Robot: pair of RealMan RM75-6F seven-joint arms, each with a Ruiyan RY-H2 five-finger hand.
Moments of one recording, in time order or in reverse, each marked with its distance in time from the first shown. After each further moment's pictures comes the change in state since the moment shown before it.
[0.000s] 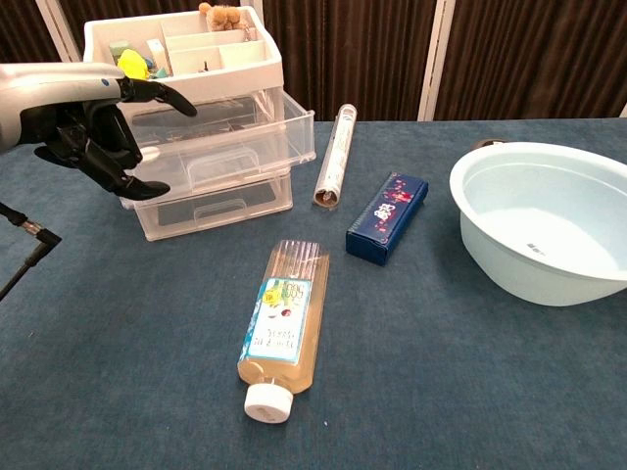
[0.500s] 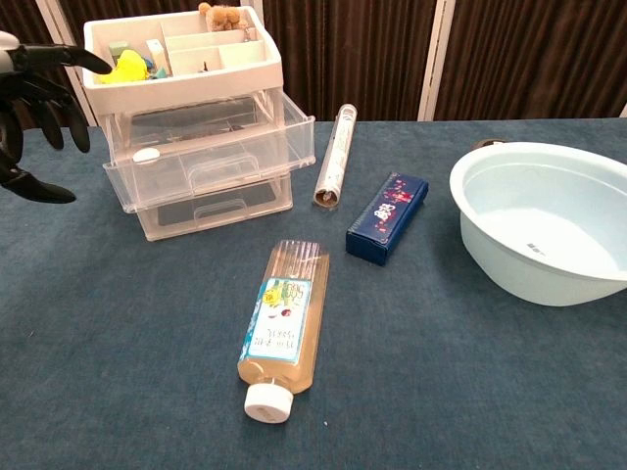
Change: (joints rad) left arm 0.143 0.154 0.138 -0.027 0.271 0.092 -0.049; right arm -0.001 -0.001 0.002 0.005 0.003 0.002 -0.004
